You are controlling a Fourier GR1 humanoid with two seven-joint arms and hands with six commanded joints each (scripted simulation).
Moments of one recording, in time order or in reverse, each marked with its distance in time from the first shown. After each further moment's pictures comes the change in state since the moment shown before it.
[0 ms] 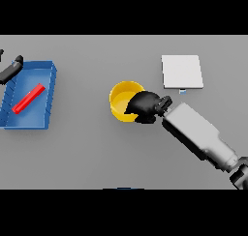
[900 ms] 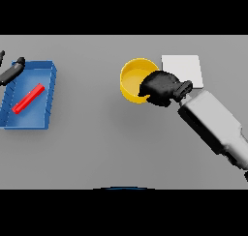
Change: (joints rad) left arm 0.007 0.005 -0.009 -0.018 -0.005 0.000 0.008; right arm -0.008 -0.122 -0.146 -0.178 -0.074 0.045 0.096
